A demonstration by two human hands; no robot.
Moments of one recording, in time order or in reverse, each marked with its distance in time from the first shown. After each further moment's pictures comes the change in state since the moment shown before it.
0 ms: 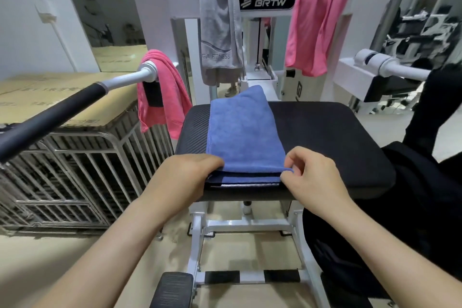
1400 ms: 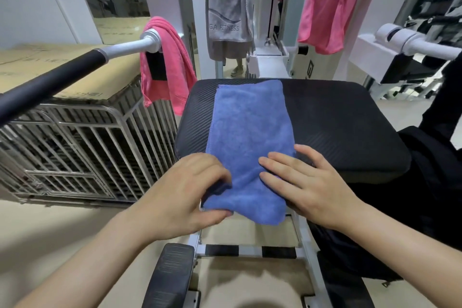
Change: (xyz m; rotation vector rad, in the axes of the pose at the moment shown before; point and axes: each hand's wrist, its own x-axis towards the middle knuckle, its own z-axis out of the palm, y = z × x) left_hand -0.048 0.014 0.009 -0.241 -0.095 0.165; right_hand -0.014 0.052 0.022 -0.500 0.022 -1.158
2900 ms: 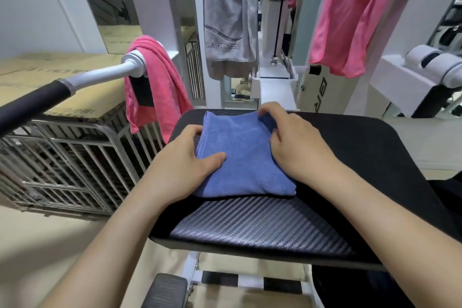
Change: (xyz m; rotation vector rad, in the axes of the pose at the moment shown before) left_hand 0.129 -0.053 -0.014 -0.341 0.178 -0.860; right_hand 0.126 0.117 0.030 0.420 -0.190 0.770
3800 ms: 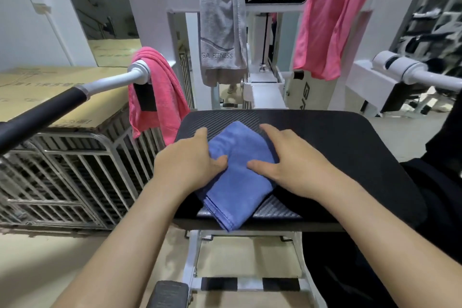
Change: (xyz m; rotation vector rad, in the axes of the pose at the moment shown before) left_hand -0.003 -0.003 -0.001 0.570 0.002 0.075; right_hand -0.054 -0.031 -0.010 -0.073 -0.161 0.148
